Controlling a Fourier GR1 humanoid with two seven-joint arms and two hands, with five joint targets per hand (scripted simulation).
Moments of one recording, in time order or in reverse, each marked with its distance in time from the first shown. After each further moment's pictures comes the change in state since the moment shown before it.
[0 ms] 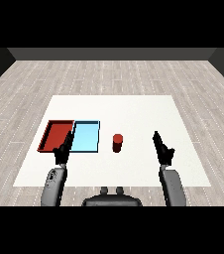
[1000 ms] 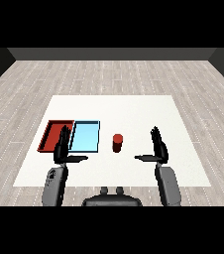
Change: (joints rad) left arm -0.014 -0.044 0.038 -0.050 0.062 -0.053 -0.363; right arm -0.052 0.061 -0.021 0.050 -0.026 0.045 -0.335
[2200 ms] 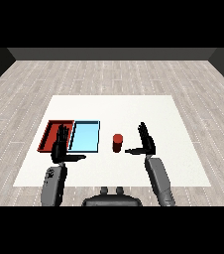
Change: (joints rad) left arm -0.015 0.007 0.020 -0.009 0.063 -0.023 -0.010; right arm -0.178 0.040 0.061 0.214 -0.069 -0.036 0.057
